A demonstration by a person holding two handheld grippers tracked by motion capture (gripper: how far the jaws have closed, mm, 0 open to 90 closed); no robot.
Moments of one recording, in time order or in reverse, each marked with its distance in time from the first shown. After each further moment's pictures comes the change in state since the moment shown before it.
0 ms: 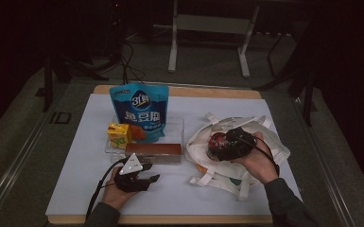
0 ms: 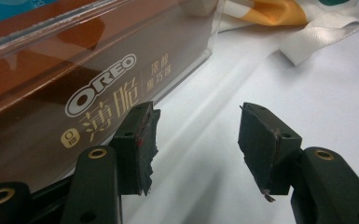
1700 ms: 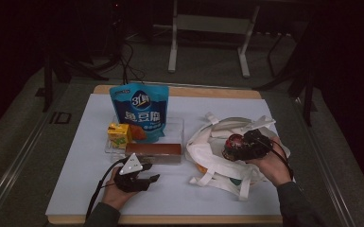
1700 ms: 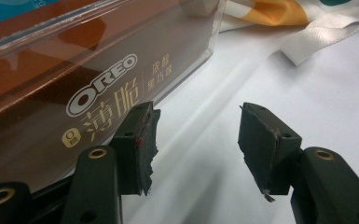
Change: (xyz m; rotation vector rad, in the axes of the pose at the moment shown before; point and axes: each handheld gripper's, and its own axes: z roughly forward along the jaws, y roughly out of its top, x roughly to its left) left arm 0.000 0.000 0.000 0.000 0.002 -0.002; right arm -0.040 -0.038 -0.007 0.005 -0.064 0.112
